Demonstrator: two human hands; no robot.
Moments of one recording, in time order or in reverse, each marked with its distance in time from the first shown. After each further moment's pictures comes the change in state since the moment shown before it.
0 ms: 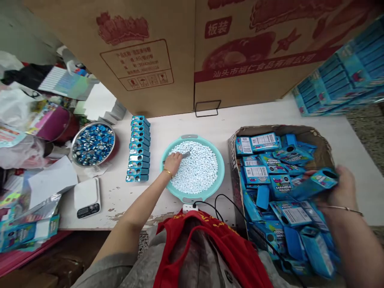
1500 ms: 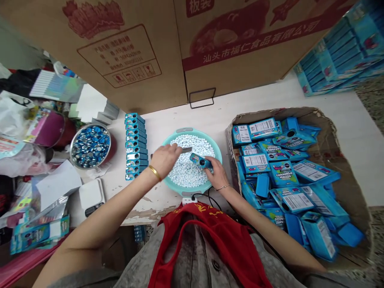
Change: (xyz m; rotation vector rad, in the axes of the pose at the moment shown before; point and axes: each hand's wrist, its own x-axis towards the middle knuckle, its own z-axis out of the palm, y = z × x) left_hand -0.036 0.050 -0.135 0.390 -0.057 0.204; right_hand -0.120 -0.062 0.209 0.203 -0.345 -0.557
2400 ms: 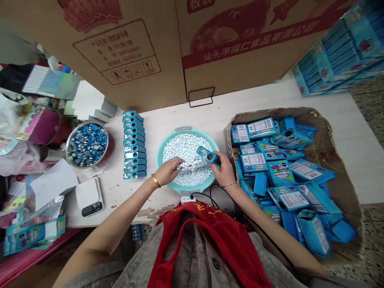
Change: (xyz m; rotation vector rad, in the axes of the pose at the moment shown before) left_hand -0.014 0.004 0.091 -0.846 0.127 0.206; right_hand 0.010 -0.002 -0.027 -0.024 0.098 0.059
